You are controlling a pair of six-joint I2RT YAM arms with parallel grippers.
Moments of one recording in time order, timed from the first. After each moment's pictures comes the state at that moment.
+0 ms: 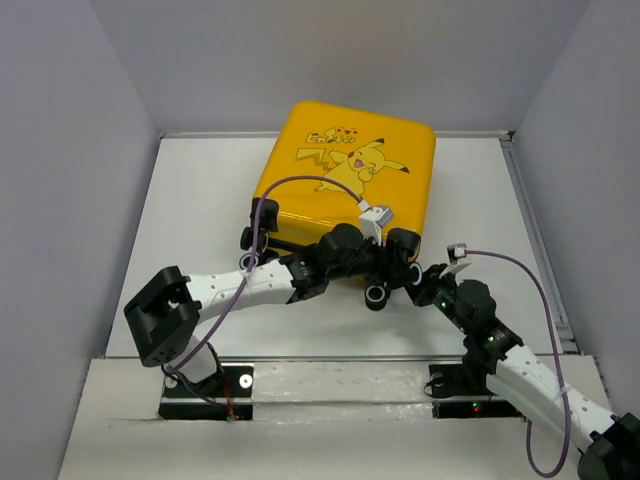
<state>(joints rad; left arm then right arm) -1.07 1.52 0.98 0.25 0.17 -0.71 0.52 0.47 0.08 0.19 -0.06 0.57</state>
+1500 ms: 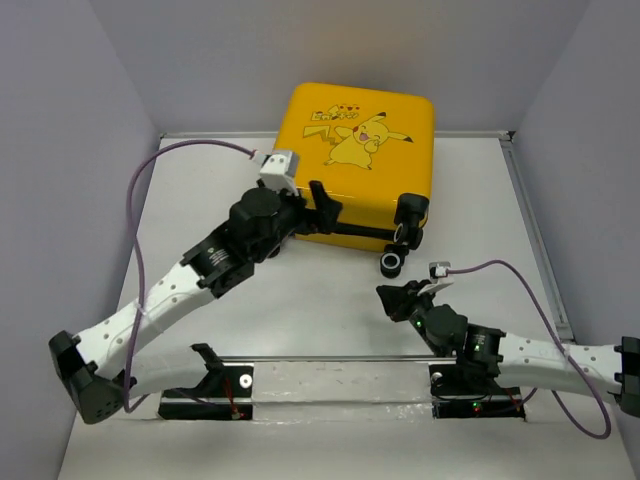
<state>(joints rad) -0.90 1.16 1.16 -0.15 -0.20 -0.50 1.23 0.68 0.16 0.31 0.76 0.74</state>
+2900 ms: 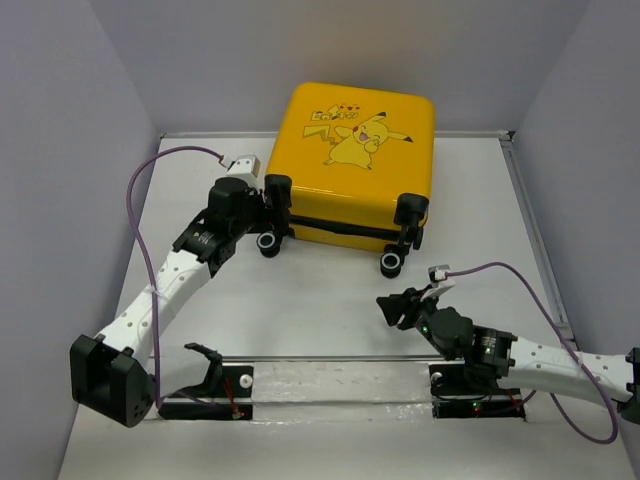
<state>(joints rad) -0.42 1.12 0.95 -0.32 -0.04 -0.37 1.23 0.49 0.15 0.05 0.67 0.74</state>
